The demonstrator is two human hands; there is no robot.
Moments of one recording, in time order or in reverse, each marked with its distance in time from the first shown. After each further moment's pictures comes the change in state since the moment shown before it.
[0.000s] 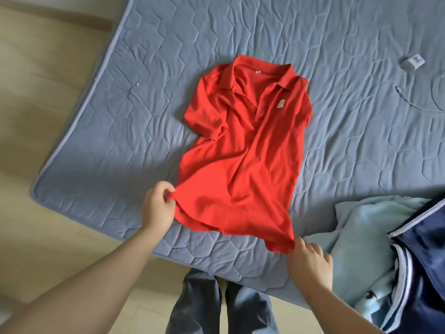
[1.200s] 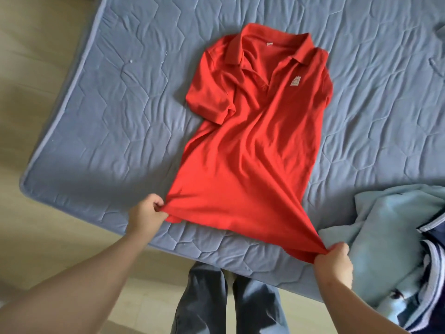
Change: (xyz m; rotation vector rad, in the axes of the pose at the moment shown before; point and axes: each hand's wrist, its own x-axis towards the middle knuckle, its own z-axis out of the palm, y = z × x) left_hand 0.022 -0.079 0.009 0.151 -0.209 -0.175; right_hand 0.022 0.001 0.033 0.697 -0.006 0.634
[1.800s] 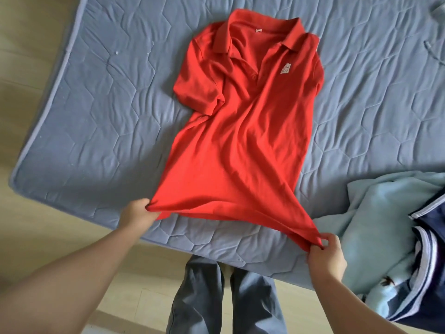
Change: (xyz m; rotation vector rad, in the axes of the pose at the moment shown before) left_hand -0.002 -0.008 0.010 0.223 -0.112 -0.130; right_hand 0.009 0.025 0.009 0.271 -0.001 -0.007
